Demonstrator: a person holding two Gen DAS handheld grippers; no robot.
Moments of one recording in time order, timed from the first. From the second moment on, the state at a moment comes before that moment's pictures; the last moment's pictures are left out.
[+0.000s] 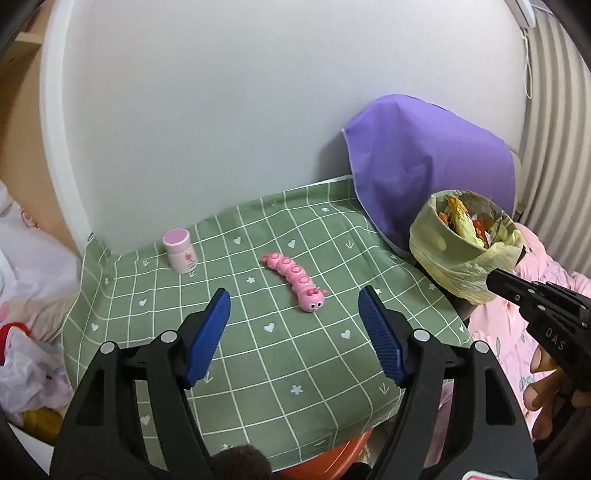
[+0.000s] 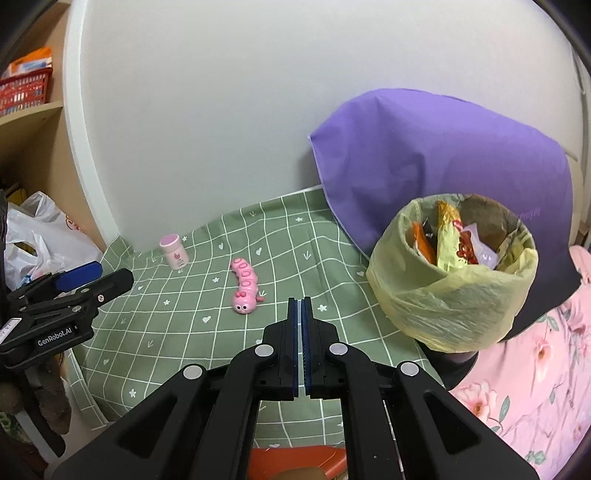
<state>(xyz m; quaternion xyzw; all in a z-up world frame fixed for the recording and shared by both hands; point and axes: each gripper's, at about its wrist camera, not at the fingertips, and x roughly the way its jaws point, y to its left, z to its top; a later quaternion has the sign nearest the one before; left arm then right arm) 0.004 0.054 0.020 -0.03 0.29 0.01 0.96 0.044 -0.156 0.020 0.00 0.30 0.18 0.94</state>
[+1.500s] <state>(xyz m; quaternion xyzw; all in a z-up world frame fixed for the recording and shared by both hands) -0.006 0.040 0.031 -0.03 0.28 -0.02 0.96 0.026 -0.161 0.028 0.00 0.28 0.16 0.94</state>
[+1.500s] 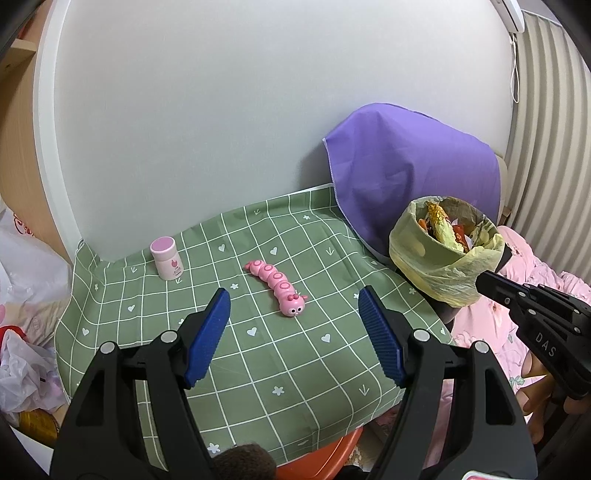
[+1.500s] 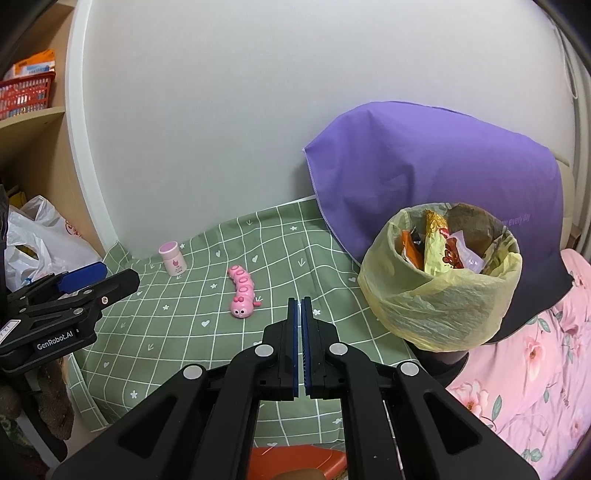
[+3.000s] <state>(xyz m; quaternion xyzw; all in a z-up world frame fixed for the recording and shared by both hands) 0.025 0.068 -0.004 -0.06 0.33 0.02 0.94 0.056 -0.146 0.005 0.00 0.32 0.23 0.92</state>
